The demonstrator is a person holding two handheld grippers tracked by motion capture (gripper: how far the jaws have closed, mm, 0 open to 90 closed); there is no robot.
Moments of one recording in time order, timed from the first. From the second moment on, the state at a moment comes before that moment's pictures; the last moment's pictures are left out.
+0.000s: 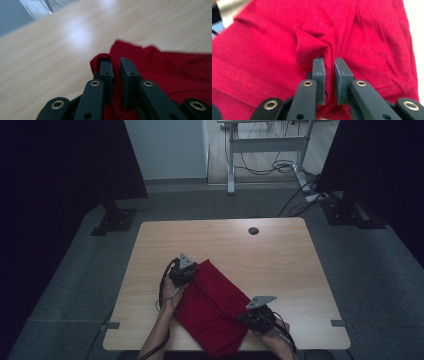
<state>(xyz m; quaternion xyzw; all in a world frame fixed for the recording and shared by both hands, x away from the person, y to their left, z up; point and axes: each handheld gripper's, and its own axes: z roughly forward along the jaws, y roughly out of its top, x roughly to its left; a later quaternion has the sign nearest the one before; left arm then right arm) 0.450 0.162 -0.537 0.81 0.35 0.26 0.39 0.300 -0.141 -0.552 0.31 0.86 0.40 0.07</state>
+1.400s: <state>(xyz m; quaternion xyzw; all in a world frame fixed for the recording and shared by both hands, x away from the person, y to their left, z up) 0.341 0.181 -0.557 0.82 0.37 0.21 0.39 0.296 -0.138 -0.559 0.31 0.86 0.41 0.08</state>
